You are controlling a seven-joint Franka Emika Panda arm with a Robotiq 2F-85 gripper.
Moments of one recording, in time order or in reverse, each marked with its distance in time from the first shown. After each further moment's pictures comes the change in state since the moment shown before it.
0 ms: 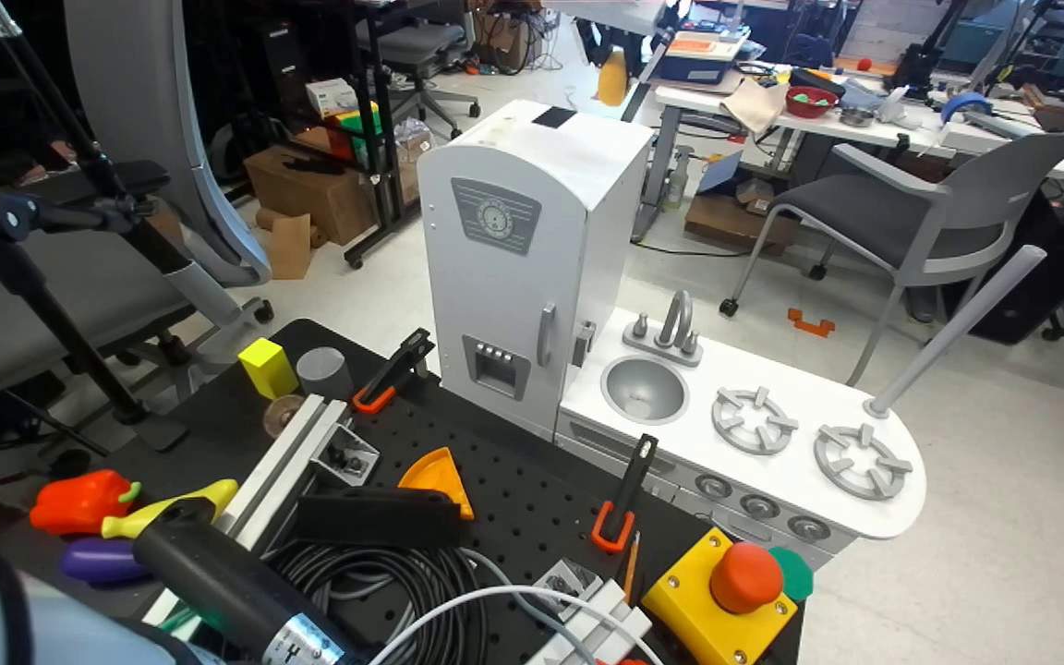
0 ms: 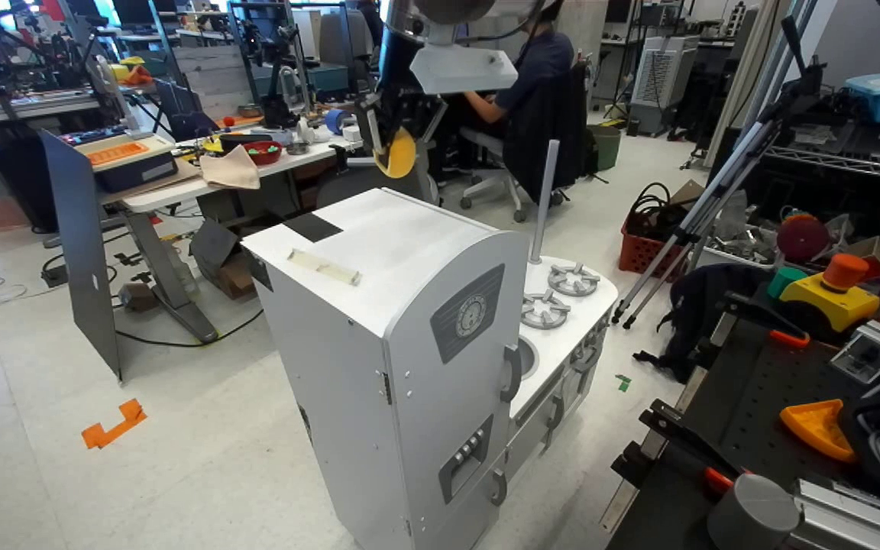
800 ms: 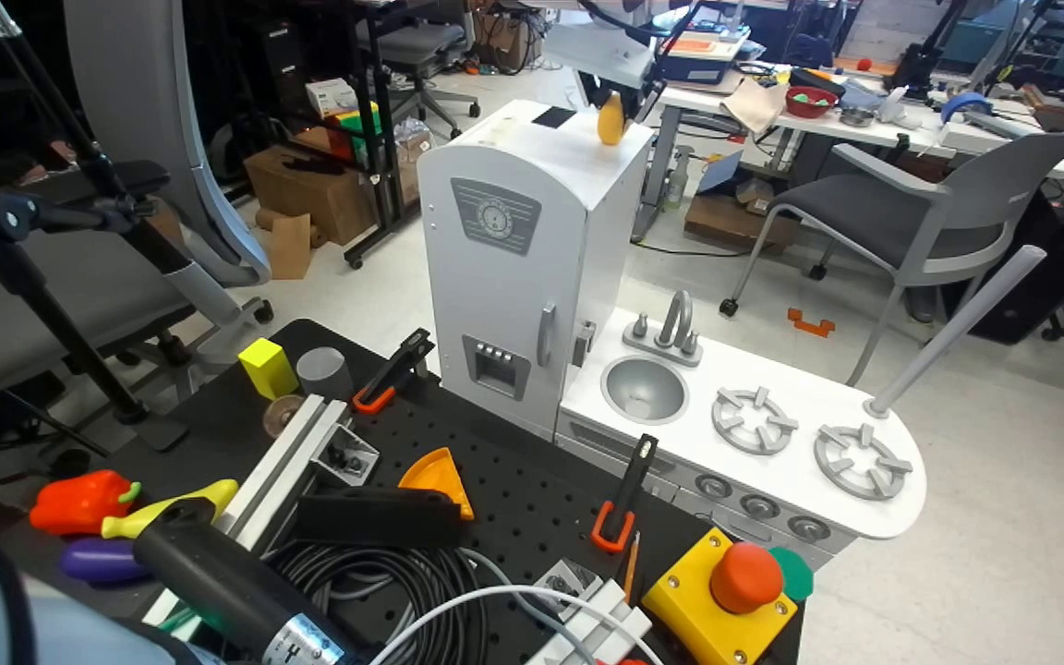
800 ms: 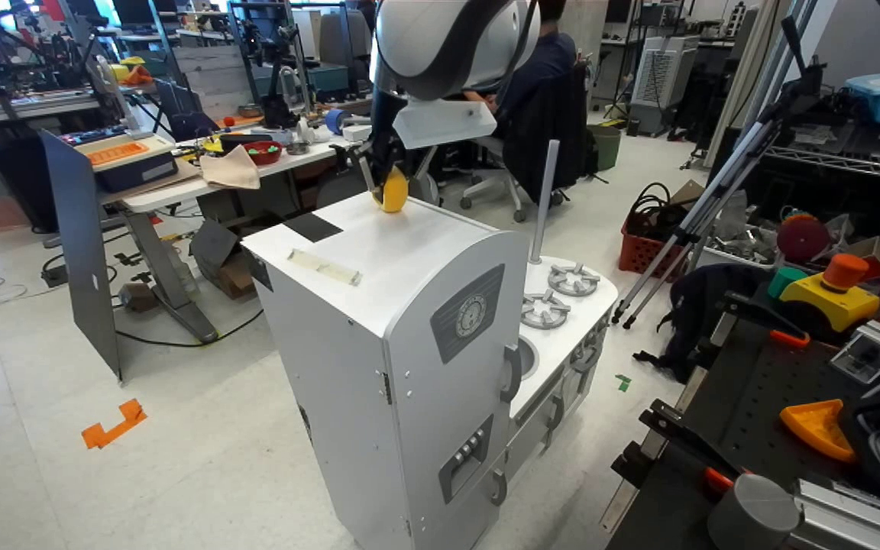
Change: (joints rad) arm 0.035 0.176 -0.044 0.156 0.000 -0.006 0.061
